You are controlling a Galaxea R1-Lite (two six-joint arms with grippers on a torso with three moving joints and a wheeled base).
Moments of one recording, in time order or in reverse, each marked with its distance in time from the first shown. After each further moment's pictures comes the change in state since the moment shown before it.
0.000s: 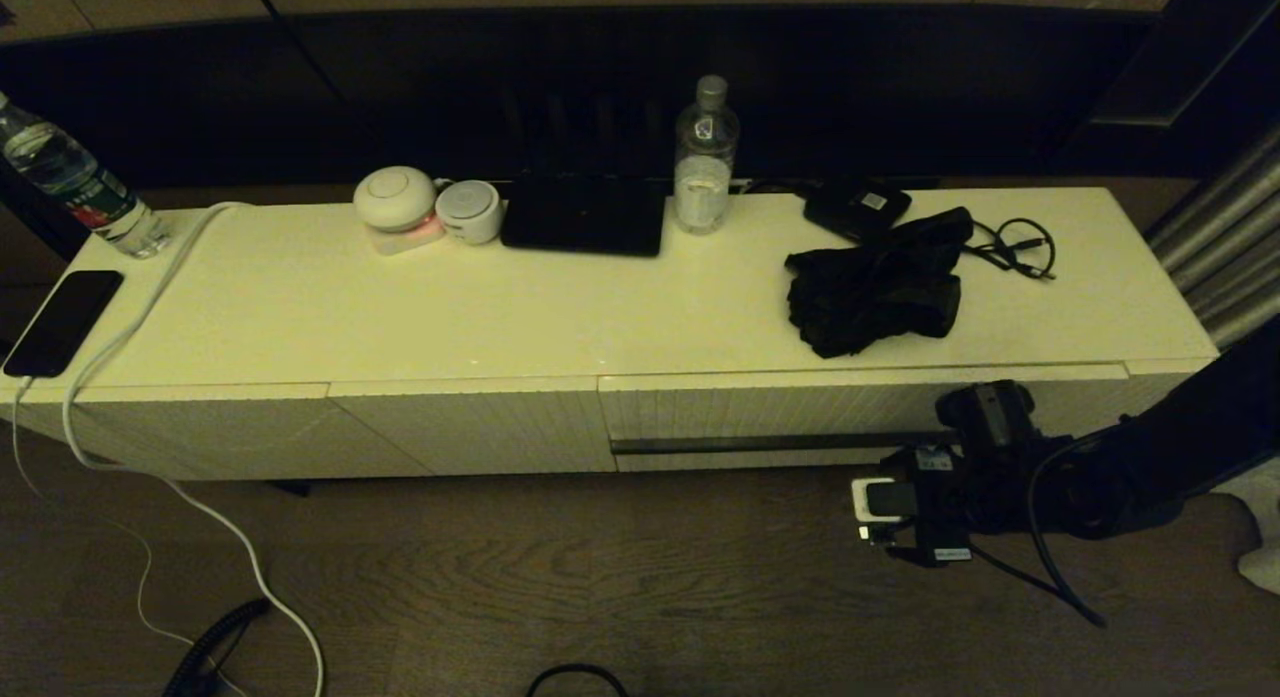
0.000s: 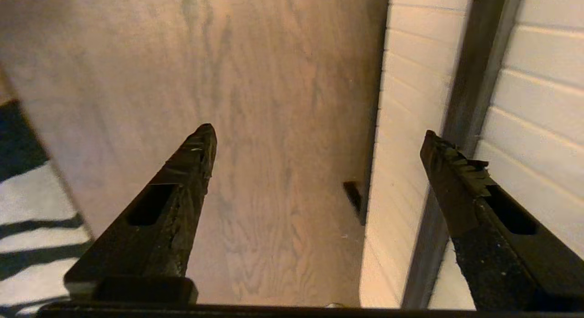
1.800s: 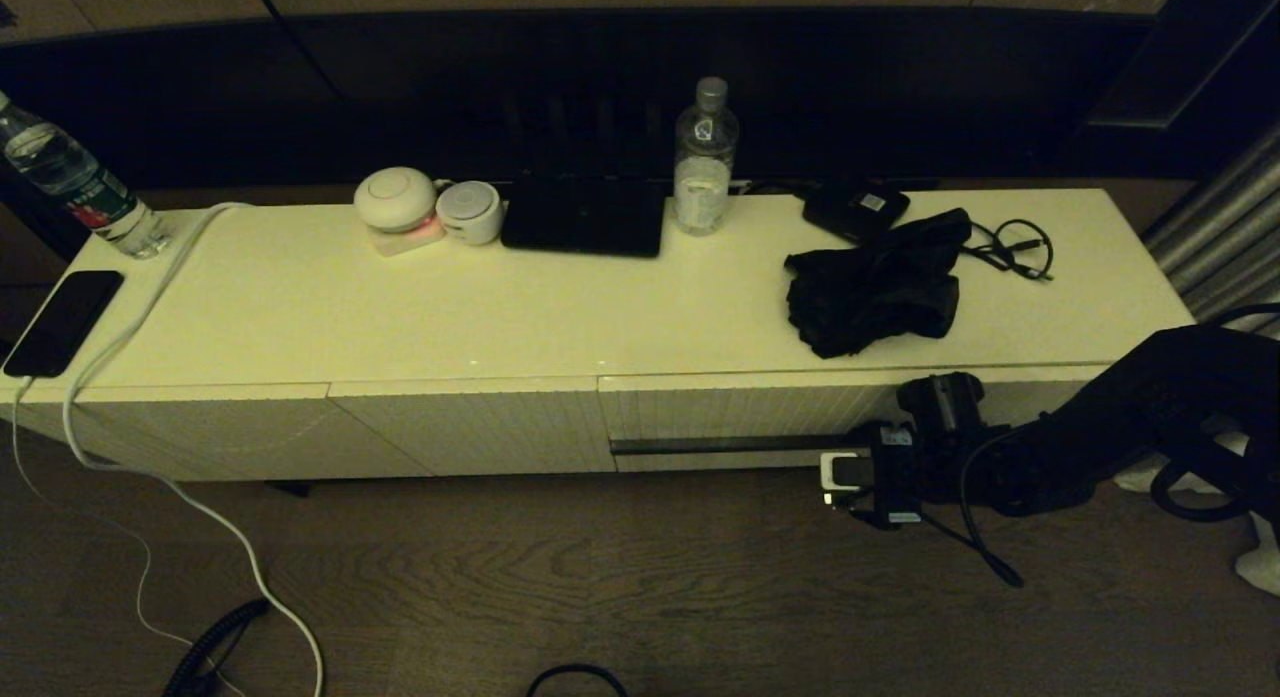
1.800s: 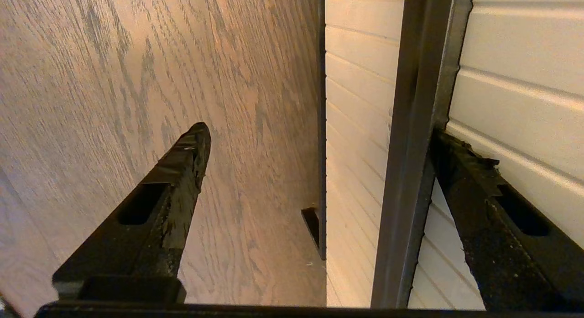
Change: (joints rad) left arm 0.000 0.000 0.000 0.000 0.000 -0.001; right arm -0.002 0.203 -0.212 -0.075 -0.007 0.012
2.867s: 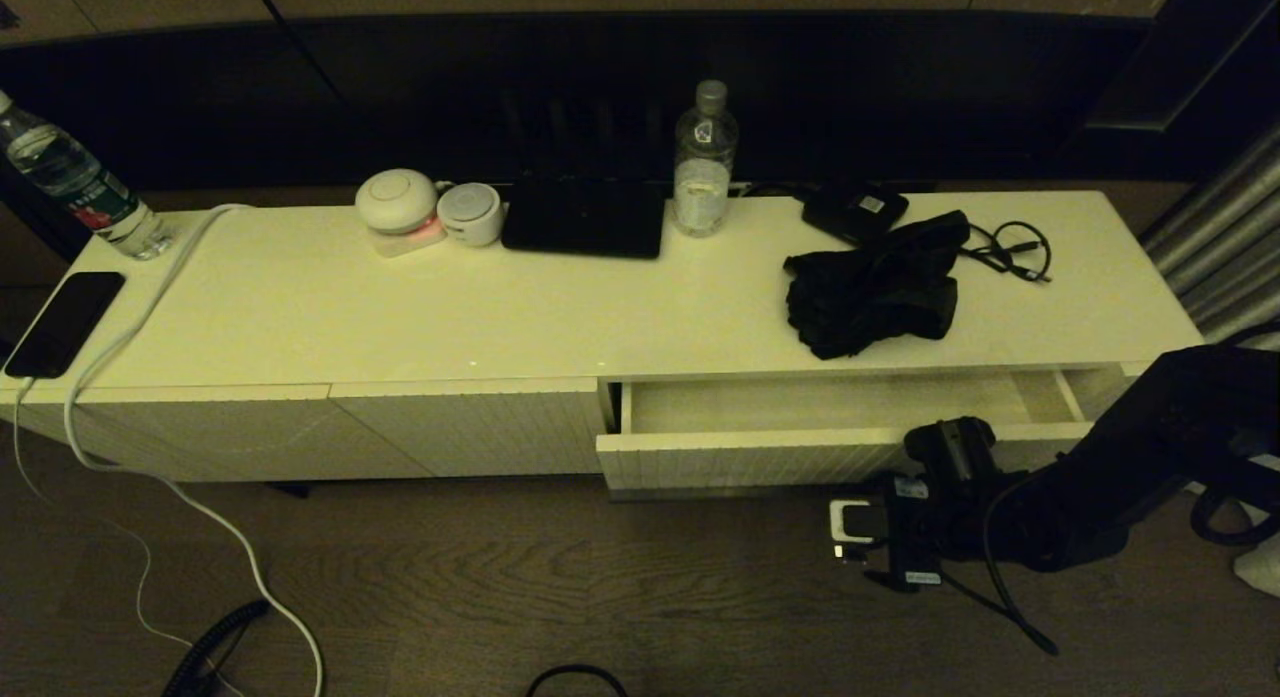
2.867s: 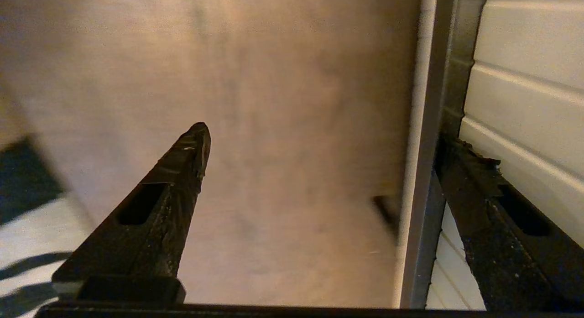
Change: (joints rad) left arm 0.000 0.000 0.000 0.000 0.000 0.000; right arm 0.028 -0.052 0.281 -0.056 -0.015 0.090
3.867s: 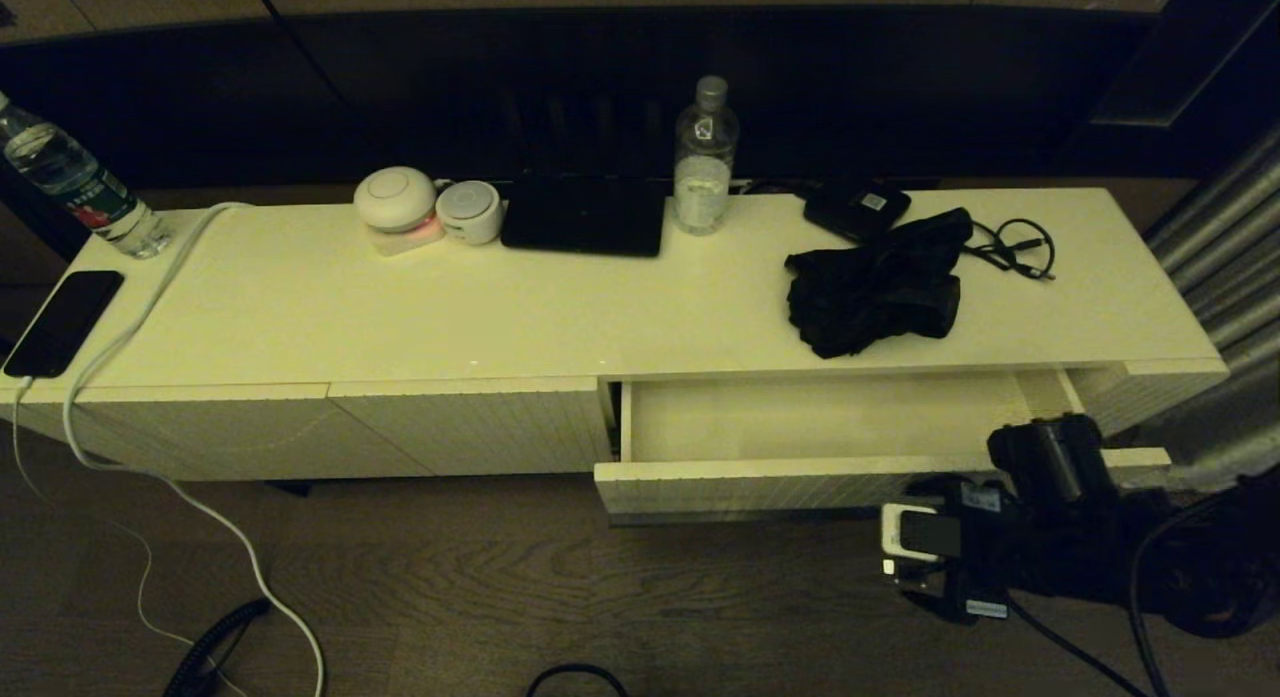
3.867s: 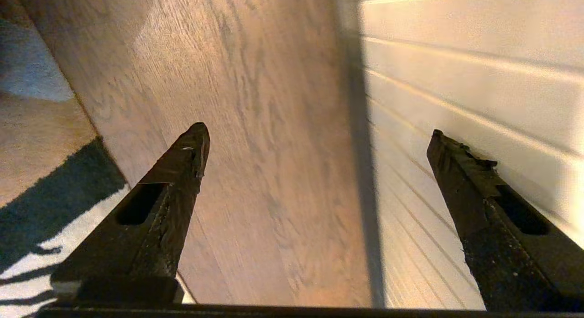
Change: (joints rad) left arm 0.000 0.000 0.000 0.000 0.000 0.000; right arm 0.044 -0.417 0.282 0.003 0.001 0.109
